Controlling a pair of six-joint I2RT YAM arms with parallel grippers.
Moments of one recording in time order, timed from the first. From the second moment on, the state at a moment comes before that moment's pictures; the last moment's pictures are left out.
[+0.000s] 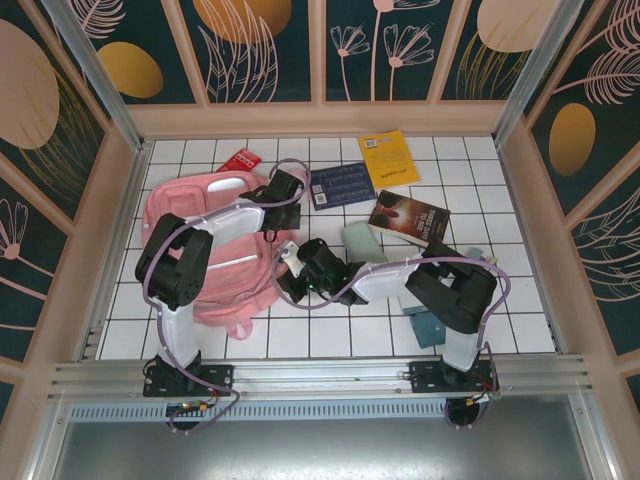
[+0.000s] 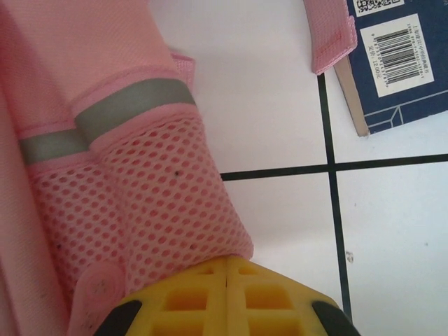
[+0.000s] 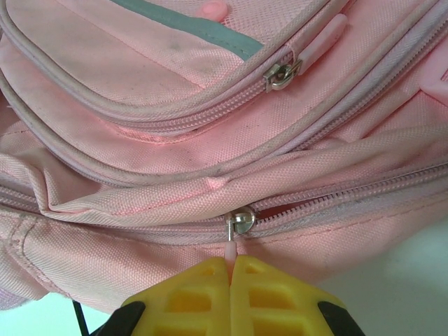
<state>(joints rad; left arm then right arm) -0.53 1.93 1.30 -0.40 -0.14 -0.46 1.02 1.83 0.87 0.33 -0.17 0.19</state>
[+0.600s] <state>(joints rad) -0.55 1.55 0.96 -0.43 -0.10 -0.47 1.02 1.83 0.82 0.37 -0.18 0.19</state>
